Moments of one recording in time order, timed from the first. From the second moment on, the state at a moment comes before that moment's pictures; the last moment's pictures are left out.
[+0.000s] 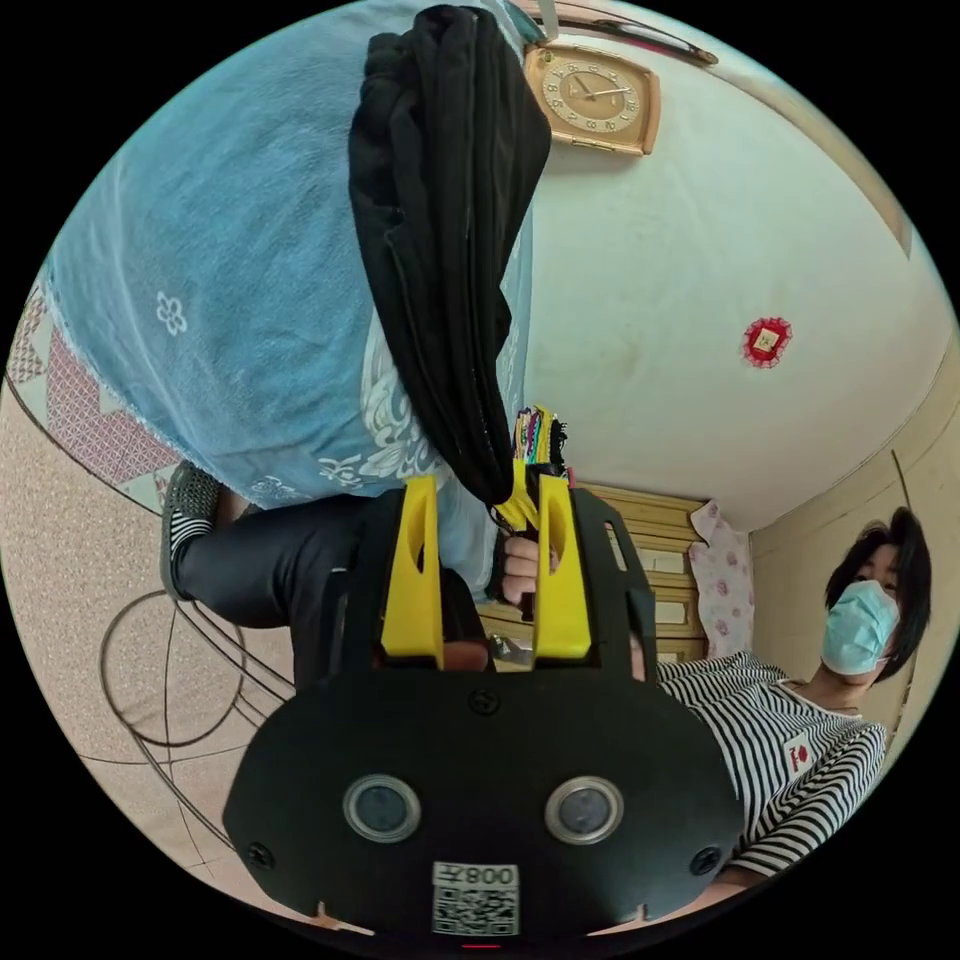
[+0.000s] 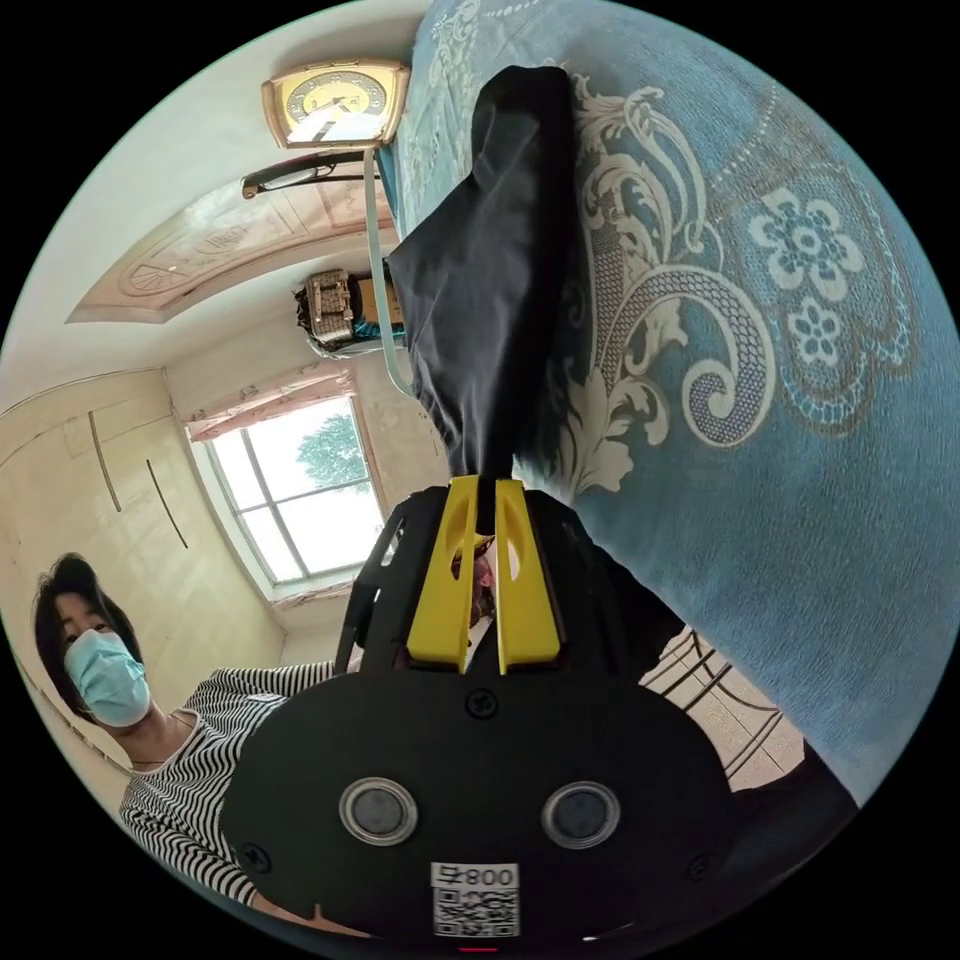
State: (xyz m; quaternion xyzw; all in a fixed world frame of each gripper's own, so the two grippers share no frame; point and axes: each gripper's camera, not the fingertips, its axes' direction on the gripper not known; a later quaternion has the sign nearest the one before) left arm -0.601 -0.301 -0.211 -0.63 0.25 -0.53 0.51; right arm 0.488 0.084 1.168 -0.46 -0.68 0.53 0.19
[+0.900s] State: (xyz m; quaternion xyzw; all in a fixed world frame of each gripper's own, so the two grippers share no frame) left arm -0.651 -0.251 -0.204 -0.54 0.23 -0.62 0.51; right arm 0.517 0.022 1.119 -0.44 -0.67 0.58 0.16
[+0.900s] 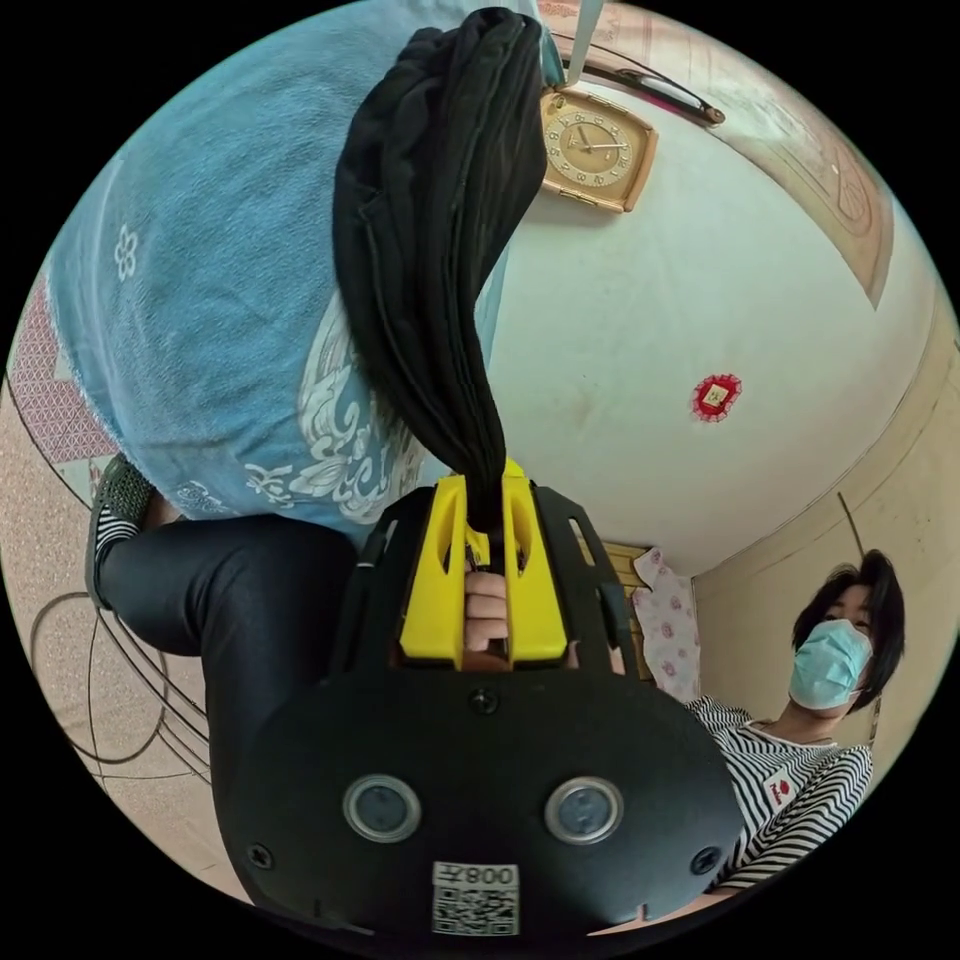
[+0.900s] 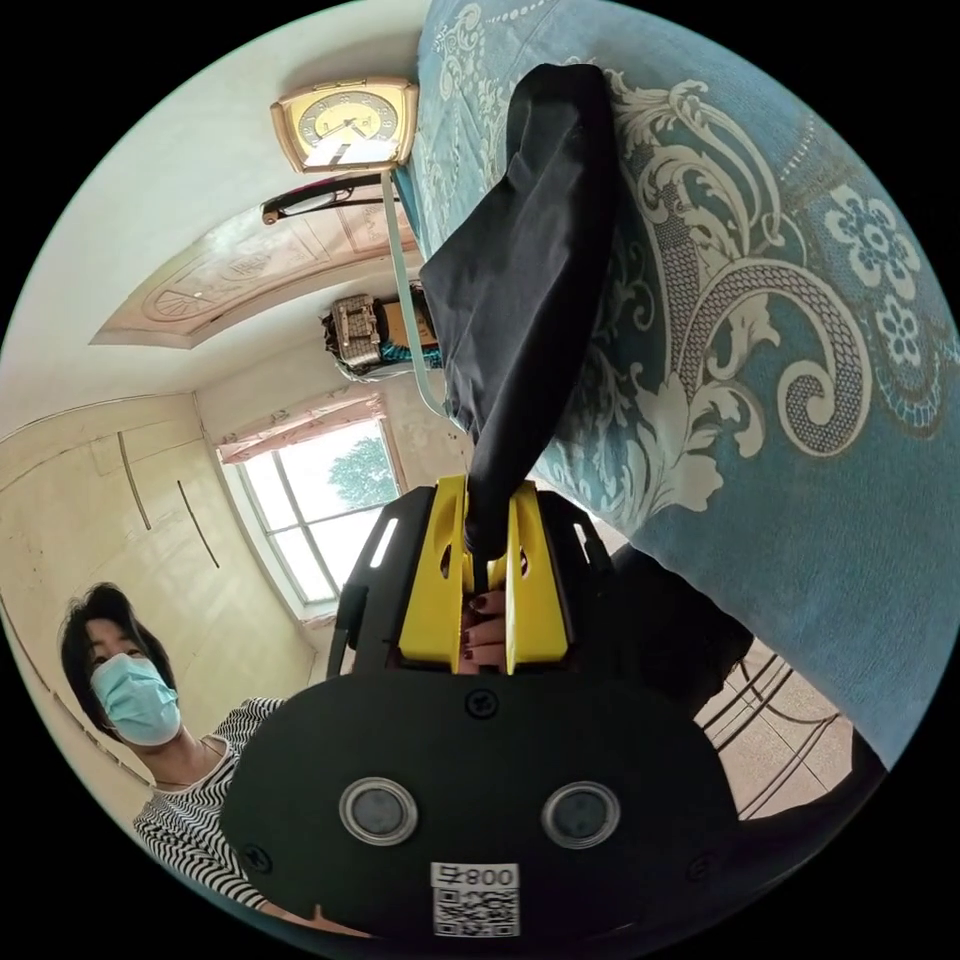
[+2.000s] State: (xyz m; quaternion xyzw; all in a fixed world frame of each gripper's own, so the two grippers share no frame) left arm -0.665 -0.089 -0.179 -0.47 0.12 -0.64 0.60; right arm 0.595 -0.184 0.966 -0.38 -0.69 0.58 0.19
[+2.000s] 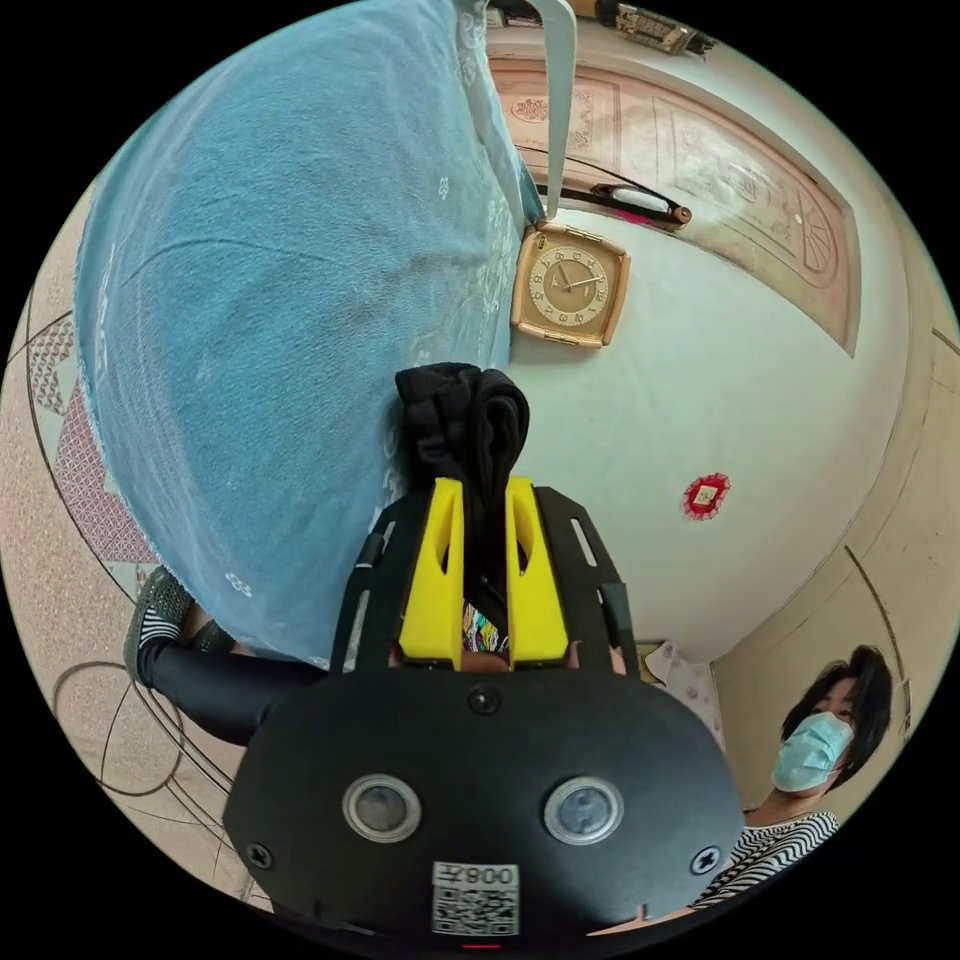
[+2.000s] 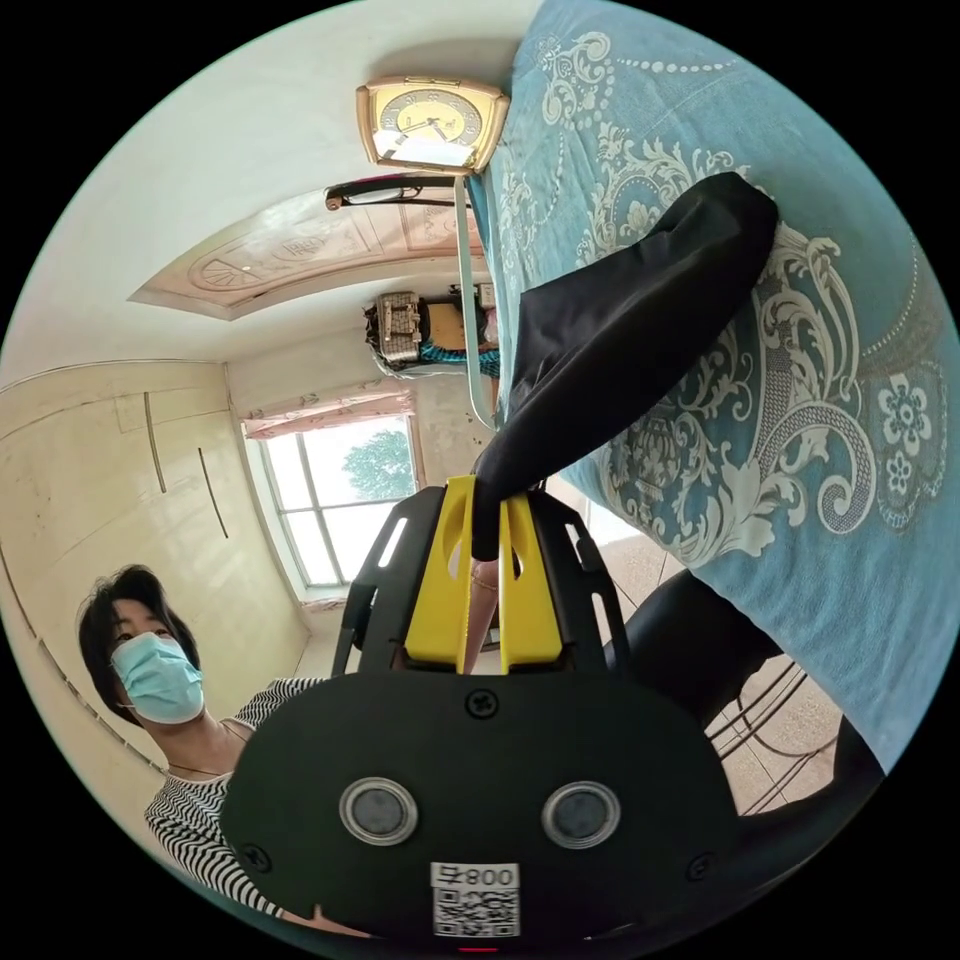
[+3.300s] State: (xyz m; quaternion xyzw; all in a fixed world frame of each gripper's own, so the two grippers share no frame) left arm 0.033 0.381 -0.204 -0.69 0.40 -0.44 0.41; right arm 1.027 -0.331 0.477 -0.18 -0.49 0.82 0.24
